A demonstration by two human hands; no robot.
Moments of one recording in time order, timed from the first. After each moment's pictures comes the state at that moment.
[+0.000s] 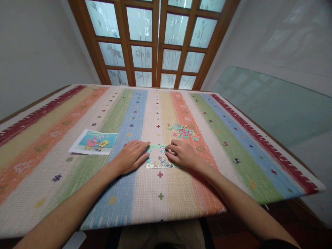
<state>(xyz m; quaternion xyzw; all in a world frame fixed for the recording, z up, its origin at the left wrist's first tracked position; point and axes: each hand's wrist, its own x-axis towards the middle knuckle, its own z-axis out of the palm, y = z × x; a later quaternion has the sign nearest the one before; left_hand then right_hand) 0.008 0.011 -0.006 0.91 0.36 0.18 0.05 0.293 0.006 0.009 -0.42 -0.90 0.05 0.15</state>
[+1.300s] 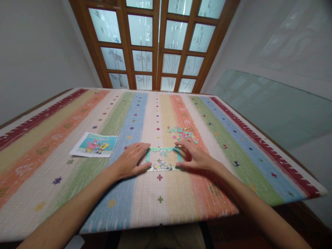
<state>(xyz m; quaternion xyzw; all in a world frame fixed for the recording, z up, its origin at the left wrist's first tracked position) 0.009 0.006 -0.003 0.92 0.34 0.20 0.07 0.348 0.003 0.015 -0.40 -0.88 0.18 0.20</state>
